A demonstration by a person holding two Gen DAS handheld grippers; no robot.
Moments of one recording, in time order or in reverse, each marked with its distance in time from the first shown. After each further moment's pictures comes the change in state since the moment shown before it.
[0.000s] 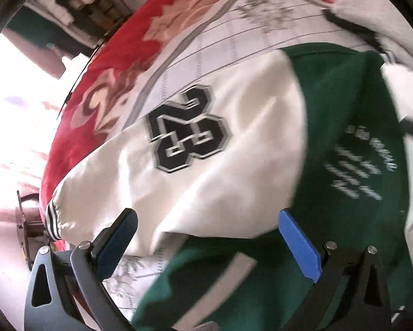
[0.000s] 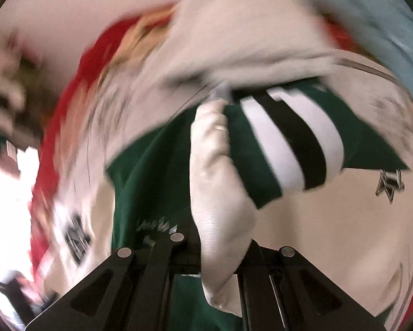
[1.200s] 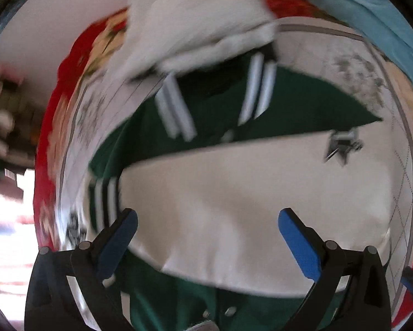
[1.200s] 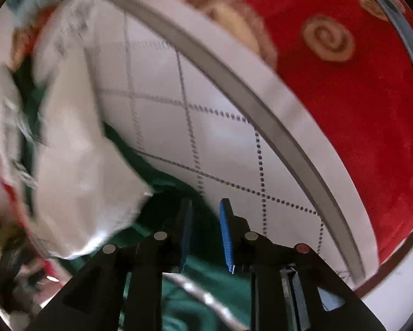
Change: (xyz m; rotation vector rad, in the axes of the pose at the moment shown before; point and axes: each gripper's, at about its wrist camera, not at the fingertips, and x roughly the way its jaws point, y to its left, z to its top) left arm -0.125 -0.294 0.003 0.553 -0.199 -0.138; right arm -0.136 -0.415 -0.300 1.115 0.152 0.122
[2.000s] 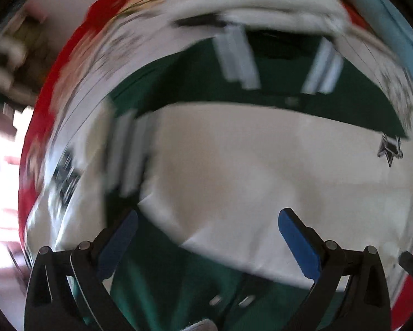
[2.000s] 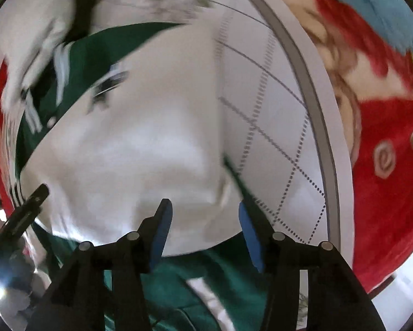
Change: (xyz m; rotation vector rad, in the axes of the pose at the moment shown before) left arm 0.031 0.097 -0.076 -0.350 0.132 -0.028; right arm 0.023 0.155 -0.055 -0.533 0.020 -0.293
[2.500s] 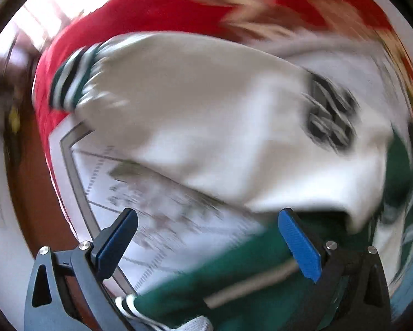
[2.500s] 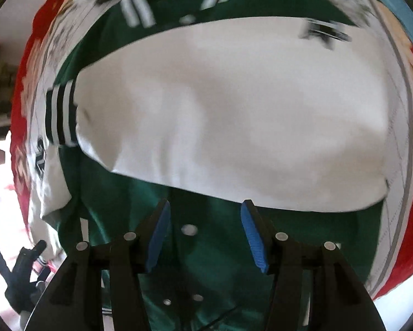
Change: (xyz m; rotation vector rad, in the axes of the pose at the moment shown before) left arm 0.058 0.349 -0.170 -0.935 0.180 -0.081; right arm 0.054 0.215 -0.054 -0.282 0.084 0.010
